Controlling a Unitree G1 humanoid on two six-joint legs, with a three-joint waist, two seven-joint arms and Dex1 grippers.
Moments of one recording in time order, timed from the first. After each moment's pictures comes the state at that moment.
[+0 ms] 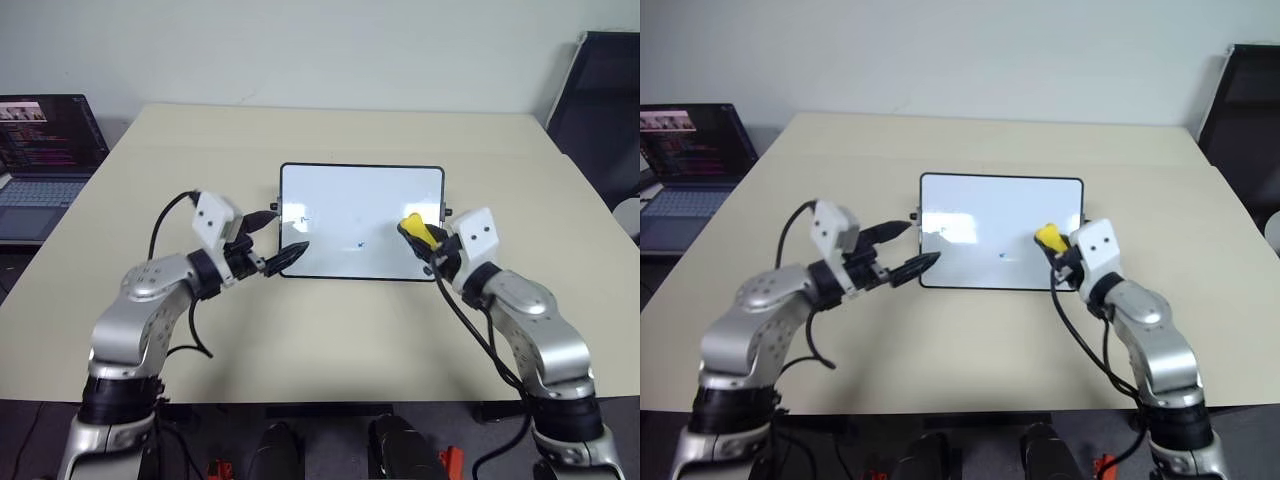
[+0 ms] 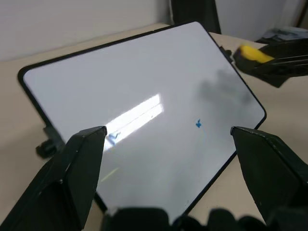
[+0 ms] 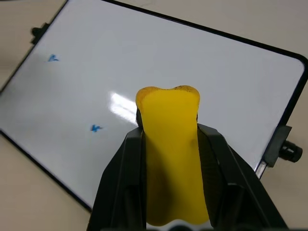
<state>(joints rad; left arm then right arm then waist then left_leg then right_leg) -0.28 0.57 0.14 -0.26 -0.46 0.52 -0.73 -0.24 -0.39 0.00 -0.45 0.21 0.62 0.46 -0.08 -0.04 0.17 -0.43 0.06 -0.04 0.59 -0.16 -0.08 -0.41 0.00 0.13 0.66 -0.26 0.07</state>
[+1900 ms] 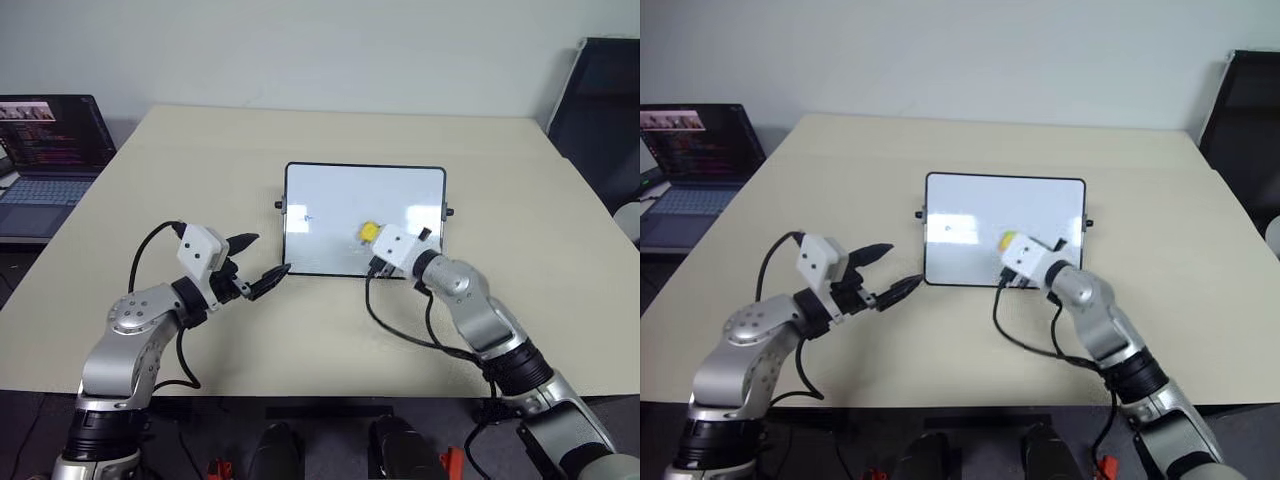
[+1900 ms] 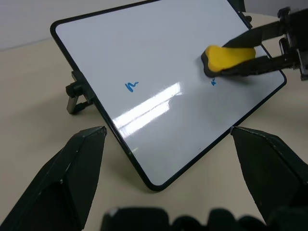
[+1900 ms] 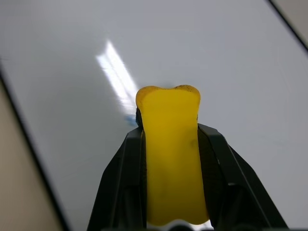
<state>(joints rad) -0.18 0.59 0.14 -0.23 -0.39 0.37 -0.73 -0.55 -0.39 0.36 -0.01 -0.33 0.36 0.42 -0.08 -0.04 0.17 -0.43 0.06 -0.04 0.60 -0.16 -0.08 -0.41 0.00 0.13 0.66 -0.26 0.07</state>
